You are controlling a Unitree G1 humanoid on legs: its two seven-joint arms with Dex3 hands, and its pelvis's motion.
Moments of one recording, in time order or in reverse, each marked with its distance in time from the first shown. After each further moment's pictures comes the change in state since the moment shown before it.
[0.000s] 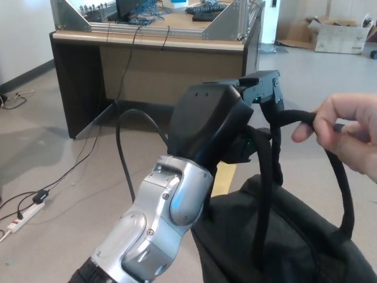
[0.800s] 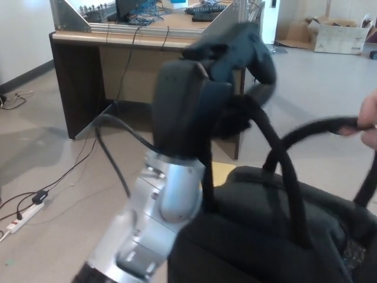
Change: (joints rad) left_arm 0.021 -0.062 0.192 -0.041 -0.007 -0.233 0.234; right_arm -0.009 -0.008 0.002 0.005 0.001 -0.002 0.017
